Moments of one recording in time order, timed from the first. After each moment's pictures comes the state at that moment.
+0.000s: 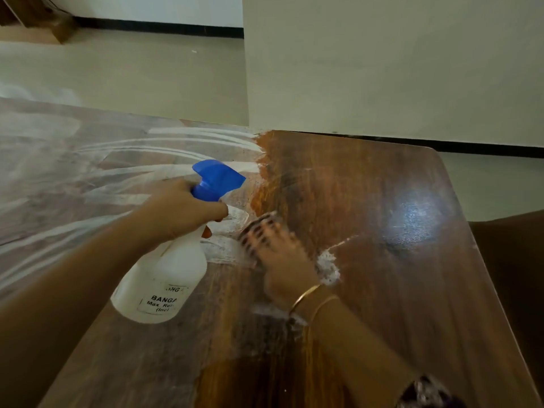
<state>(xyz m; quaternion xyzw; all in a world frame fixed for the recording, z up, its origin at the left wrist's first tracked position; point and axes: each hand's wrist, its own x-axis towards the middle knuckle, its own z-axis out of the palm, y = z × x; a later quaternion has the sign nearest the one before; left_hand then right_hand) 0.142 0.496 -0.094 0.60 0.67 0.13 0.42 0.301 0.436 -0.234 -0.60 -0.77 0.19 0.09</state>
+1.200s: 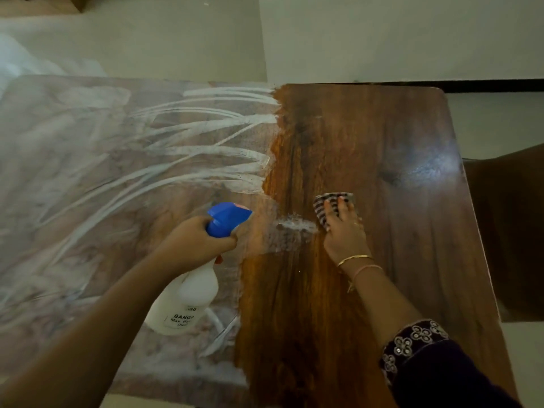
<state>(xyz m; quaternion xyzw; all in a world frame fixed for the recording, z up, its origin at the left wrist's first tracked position) 0.094 0.353 -0.083 0.62 0.68 0.01 0.40 0.347 0.331 -0.217 -0.76 -0.60 0.26 0.05</state>
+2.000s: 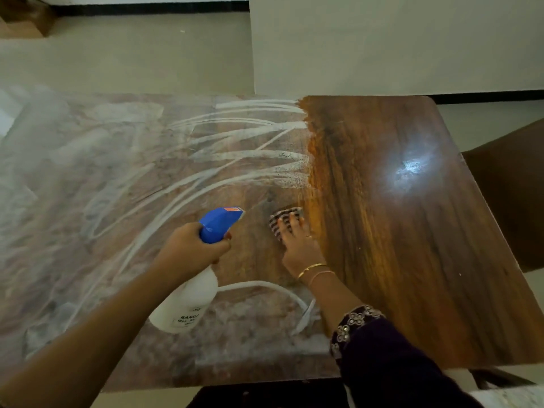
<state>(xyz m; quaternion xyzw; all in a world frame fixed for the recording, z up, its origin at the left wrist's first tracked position) -0.081 0.354 -0.078 0.64 0.65 0.09 0.41 0.121 0.316 -0.211 -0.74 -0.63 0.22 0.02</state>
